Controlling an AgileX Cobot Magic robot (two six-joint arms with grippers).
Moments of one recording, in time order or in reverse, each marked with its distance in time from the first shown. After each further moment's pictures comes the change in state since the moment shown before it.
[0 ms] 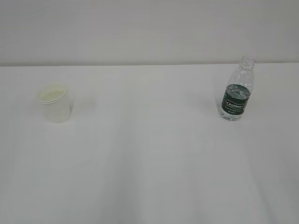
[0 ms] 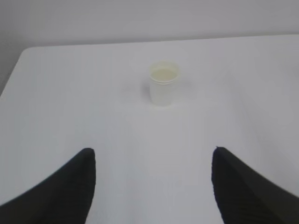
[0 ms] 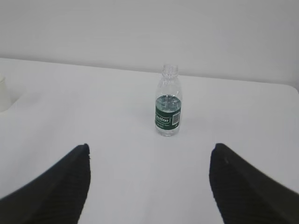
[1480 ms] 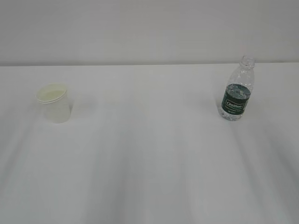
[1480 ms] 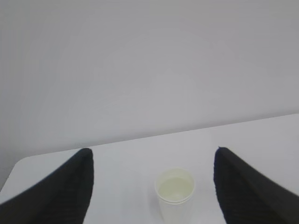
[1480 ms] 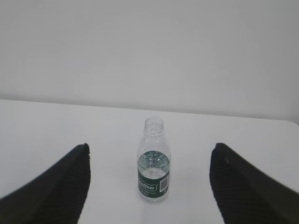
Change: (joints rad) left arm 0.026 0.505 0.152 0.210 -1.000 -0.107; right arm 0.000 0.602 0.000 -0.007 -0.682 0.008
